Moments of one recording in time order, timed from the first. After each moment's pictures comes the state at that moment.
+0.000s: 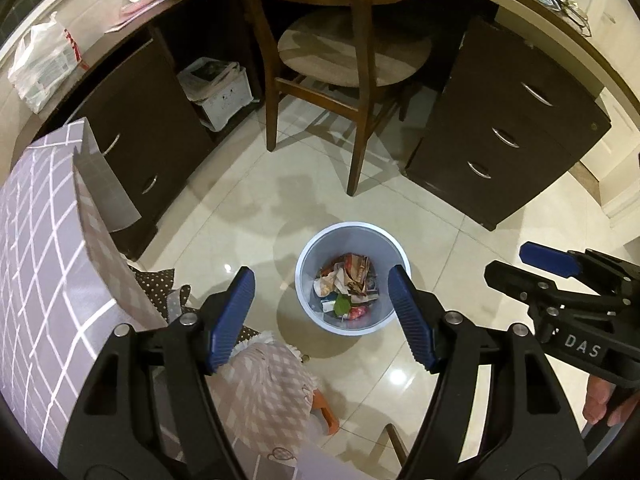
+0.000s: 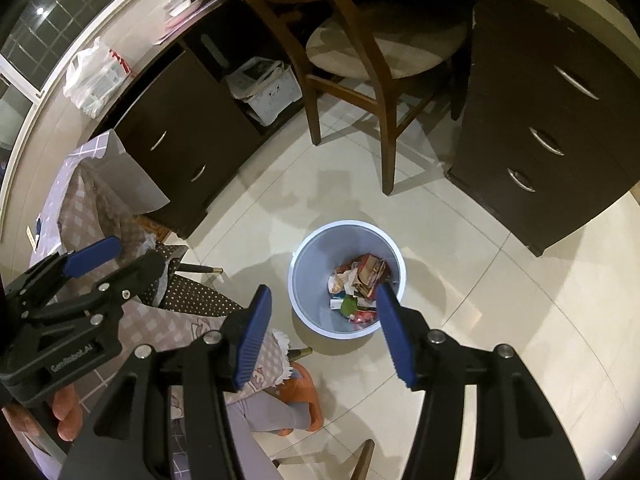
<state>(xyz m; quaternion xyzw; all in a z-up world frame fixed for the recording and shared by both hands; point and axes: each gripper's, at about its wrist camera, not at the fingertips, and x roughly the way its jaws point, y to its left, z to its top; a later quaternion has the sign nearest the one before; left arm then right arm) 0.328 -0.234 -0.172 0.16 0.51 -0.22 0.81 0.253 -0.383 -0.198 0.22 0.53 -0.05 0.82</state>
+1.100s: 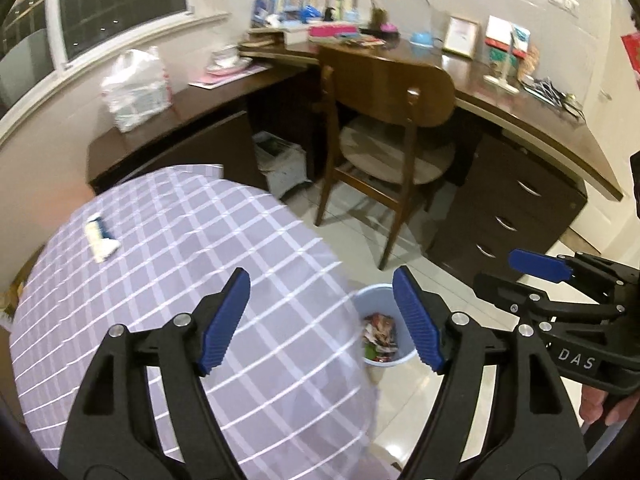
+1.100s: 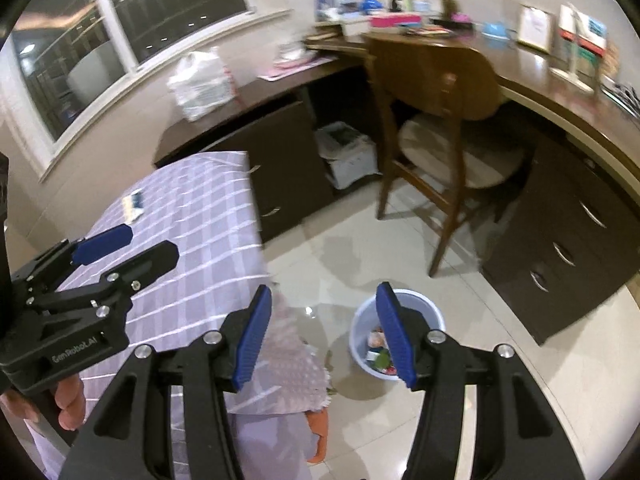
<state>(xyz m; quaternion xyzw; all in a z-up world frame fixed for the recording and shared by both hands) 0.255 -0.086 -0.034 0.09 0.38 -0.17 0.90 0.217 -0.250 -0.055 0.11 0.42 0.04 0.90</state>
